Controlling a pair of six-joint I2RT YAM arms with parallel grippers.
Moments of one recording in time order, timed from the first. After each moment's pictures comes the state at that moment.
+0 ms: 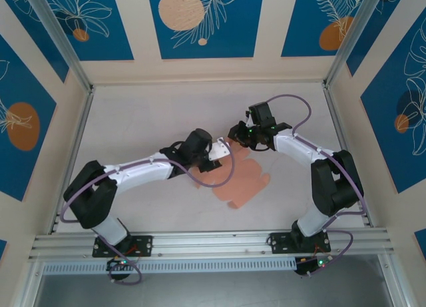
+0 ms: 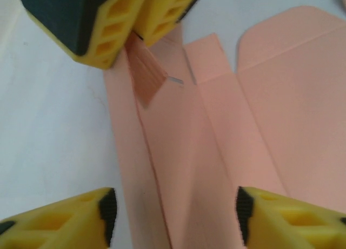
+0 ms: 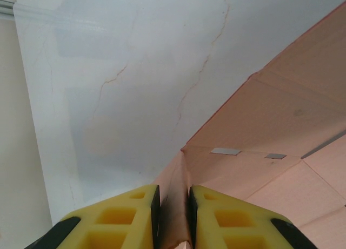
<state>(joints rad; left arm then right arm) -0.85 1.61 1.01 -0.12 -0.07 0.52 0.39 1.61 1.07 -0.32 -0.37 0.84</state>
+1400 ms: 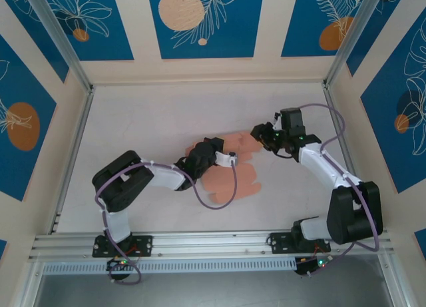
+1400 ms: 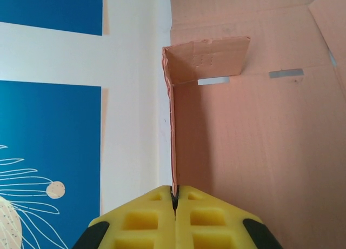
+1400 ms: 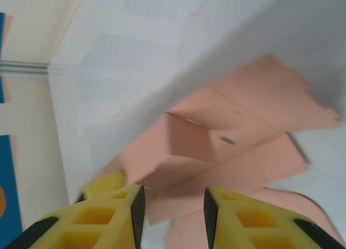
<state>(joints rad) -0.88 1.85 0.83 0.75 -0.29 1.30 0.18 1.34 0.86 -0.32 -0.43 0.85</state>
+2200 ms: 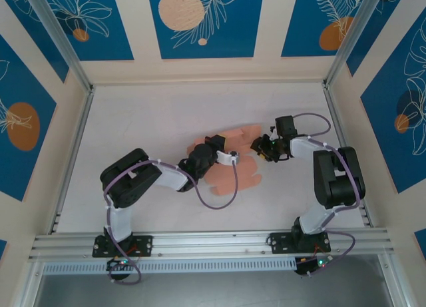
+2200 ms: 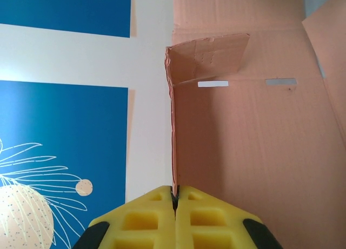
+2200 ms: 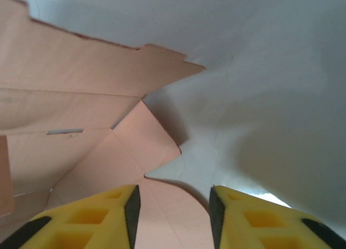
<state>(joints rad) -0.88 1.93 0.83 0.93 -0.31 1.37 0.13 1.67 0.87 -0.28 -0.45 0.70</state>
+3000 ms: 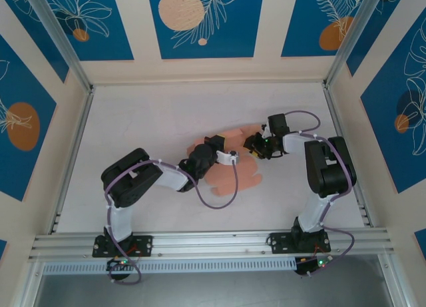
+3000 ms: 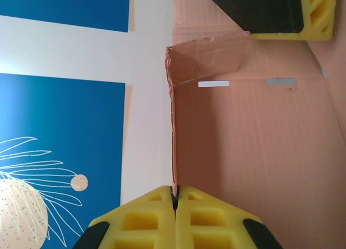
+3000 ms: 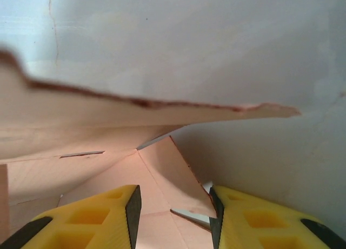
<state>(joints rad) -0.88 1.94 0.83 0.93 -0.33 1.34 0.17 1.79 0.93 -0.21 -0.51 0.69</state>
